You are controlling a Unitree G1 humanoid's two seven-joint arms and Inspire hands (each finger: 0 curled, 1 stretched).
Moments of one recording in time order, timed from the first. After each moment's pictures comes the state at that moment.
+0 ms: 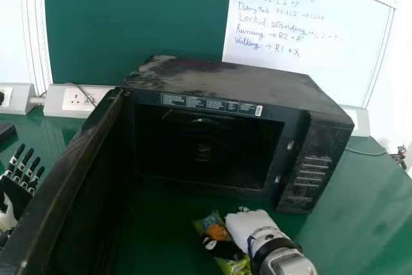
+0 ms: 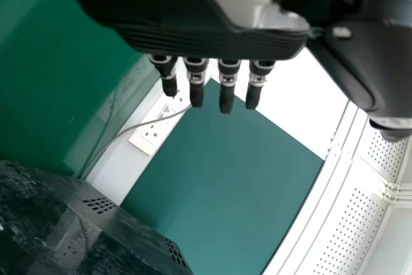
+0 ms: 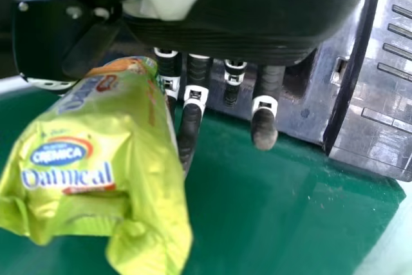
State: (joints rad) left arm 0.24 0.22 0.59 -0.39 -0.84 0.31 -0.11; right arm -0.04 -0.28 0.28 -0.61 -1.46 0.11 1.05
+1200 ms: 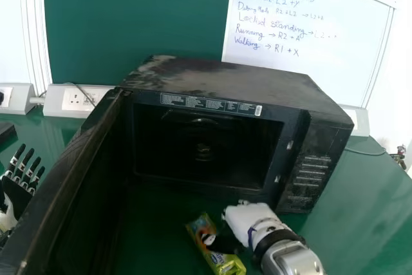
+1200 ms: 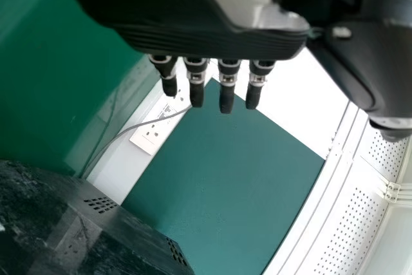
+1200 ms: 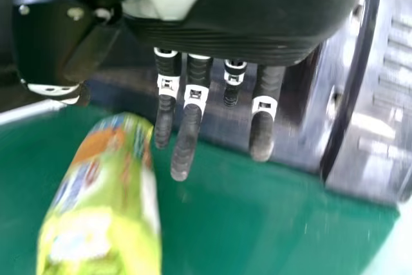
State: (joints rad) left arm 0.24 0.22 0.59 -0.38 -0.85 0.31 -0.11; right arm -0.11 -0.25 0.26 -0.67 -1.48 0.11 1.23
